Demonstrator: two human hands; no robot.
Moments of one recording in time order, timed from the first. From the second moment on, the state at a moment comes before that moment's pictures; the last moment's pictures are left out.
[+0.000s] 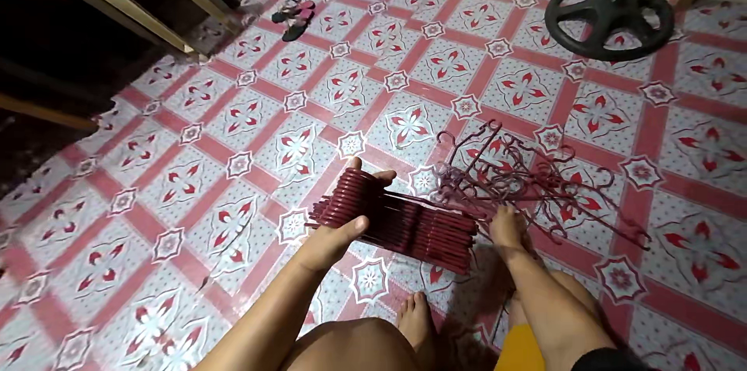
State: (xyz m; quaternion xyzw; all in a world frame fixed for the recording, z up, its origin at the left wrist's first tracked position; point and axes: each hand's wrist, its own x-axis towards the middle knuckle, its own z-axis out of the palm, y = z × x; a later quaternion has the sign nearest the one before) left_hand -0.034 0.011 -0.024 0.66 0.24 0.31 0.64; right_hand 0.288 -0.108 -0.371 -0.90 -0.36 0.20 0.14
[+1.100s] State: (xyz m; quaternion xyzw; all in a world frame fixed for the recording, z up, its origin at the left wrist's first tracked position) left_hand 0.074 -0.058 0.027 0.77 0.26 0.00 0.58; right_hand 0.282 -0.155 -0.076 -0.76 -0.49 0.26 0.35
